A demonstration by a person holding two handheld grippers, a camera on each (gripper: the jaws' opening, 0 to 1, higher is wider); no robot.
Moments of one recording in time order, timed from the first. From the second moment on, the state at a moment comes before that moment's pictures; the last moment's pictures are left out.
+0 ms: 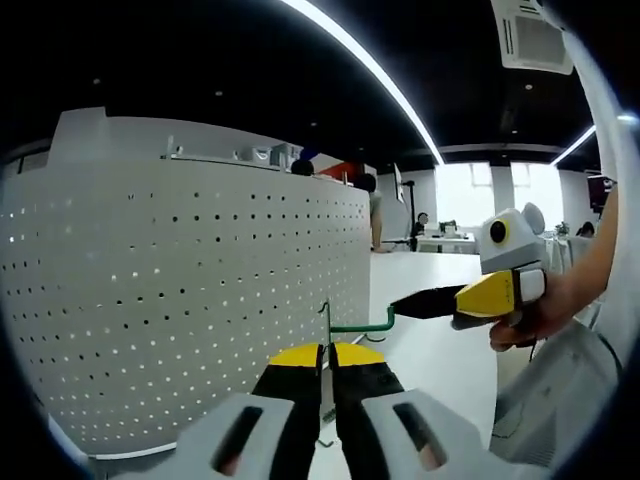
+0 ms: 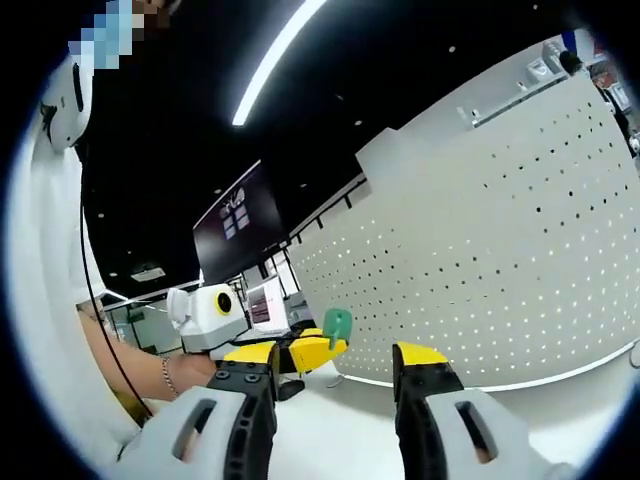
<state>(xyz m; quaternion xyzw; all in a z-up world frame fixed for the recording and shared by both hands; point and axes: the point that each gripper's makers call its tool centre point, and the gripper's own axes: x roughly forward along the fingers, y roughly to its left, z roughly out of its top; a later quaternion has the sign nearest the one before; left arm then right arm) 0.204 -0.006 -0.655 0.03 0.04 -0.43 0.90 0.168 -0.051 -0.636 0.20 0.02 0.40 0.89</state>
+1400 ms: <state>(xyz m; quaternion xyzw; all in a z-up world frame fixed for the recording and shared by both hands) 0.202 -0.008 -0.649 0.02 0.04 -0.43 0.90 0.189 -0.007 -0.636 0.23 0.04 0.43 0.87</state>
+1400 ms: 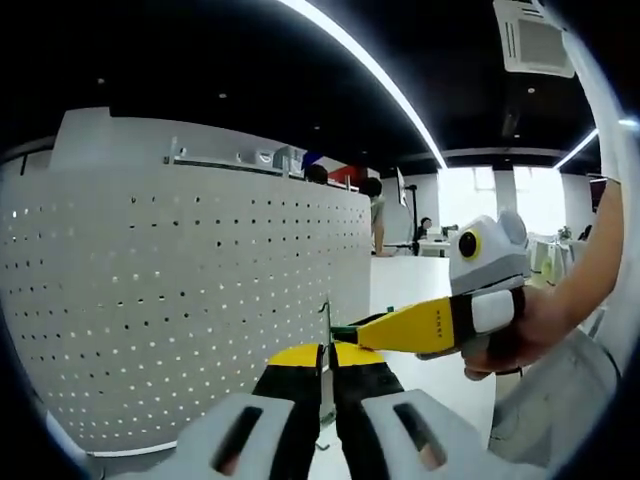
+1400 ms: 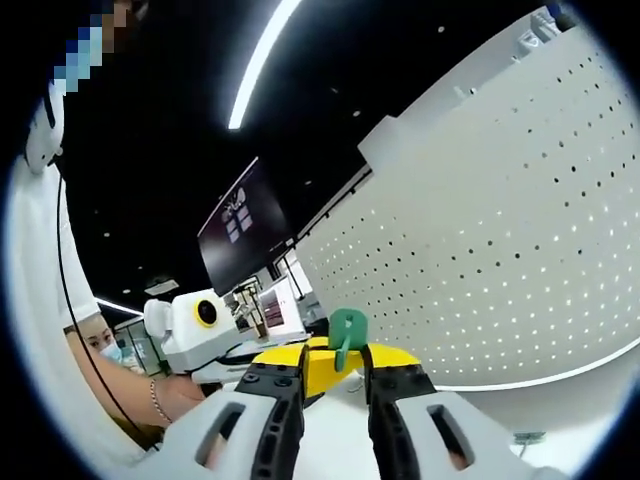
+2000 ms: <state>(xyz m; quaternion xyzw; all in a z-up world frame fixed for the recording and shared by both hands) 0.202 -0.010 -0.648 0.02 0.04 -0.42 0.91 0.196 -0.011 -0.634 0.23 0.03 0.40 0.89</state>
